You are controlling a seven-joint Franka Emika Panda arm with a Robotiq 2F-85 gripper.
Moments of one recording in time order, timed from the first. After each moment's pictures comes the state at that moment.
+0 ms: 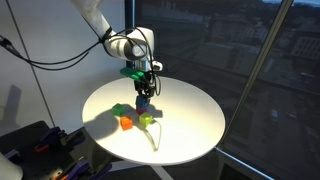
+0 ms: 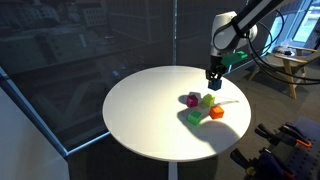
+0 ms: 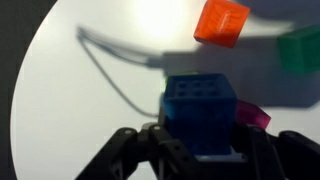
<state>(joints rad) -0.03 0.34 -0.09 -2.13 -0.07 2.43 0.08</state>
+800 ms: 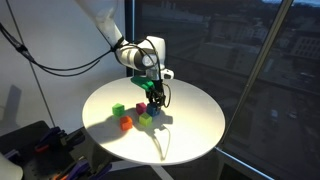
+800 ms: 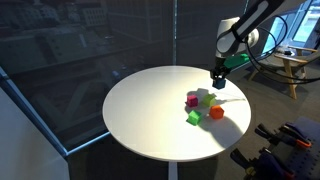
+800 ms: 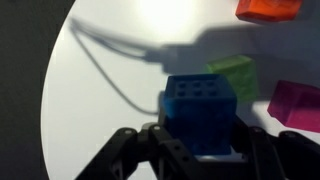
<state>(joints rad) -0.08 0.44 -0.14 -2.07 -0.07 2.49 0.10</state>
